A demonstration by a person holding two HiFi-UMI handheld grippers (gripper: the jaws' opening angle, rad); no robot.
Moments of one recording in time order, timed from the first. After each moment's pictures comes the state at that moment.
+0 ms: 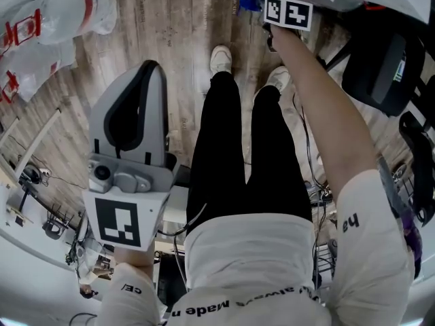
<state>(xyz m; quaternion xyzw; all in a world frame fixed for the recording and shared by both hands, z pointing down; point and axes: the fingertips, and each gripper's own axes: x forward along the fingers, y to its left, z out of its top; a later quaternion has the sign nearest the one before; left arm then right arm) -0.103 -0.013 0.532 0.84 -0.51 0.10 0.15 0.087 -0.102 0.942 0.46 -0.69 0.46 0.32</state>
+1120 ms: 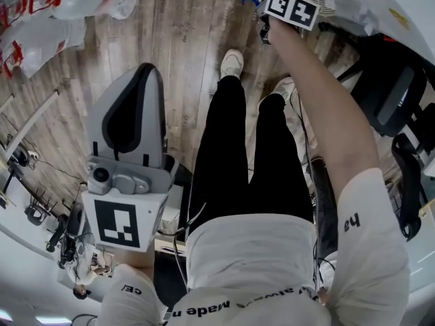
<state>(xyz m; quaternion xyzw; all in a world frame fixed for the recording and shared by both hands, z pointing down) -0.192 0.002 0.531 0.80 -0.57 0.11 0.15 -0.031 -0.147 0.918 0.45 -0.72 0.48 0.22</state>
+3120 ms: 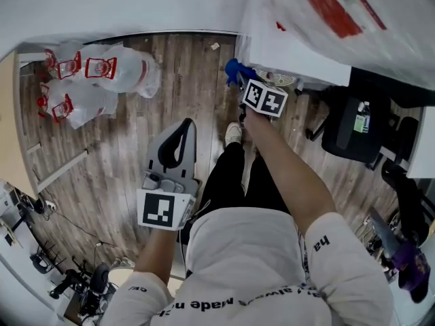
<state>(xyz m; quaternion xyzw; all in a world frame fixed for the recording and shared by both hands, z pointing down) -0.175 -0.024 0.403 0.82 -0.55 0.07 0.16 -0.047 -0.140 0.695 0.50 -0.71 0.47 0.15</state>
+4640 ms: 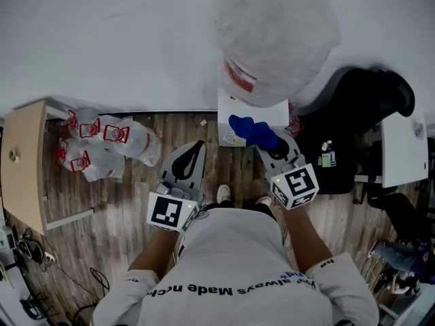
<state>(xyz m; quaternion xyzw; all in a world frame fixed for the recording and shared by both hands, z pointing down) -0.093 -0.024 0.213 0.88 -0.47 -0.02 0.05 0.040 -0.050 0.279 0.43 -0.89 0.06 0.13</state>
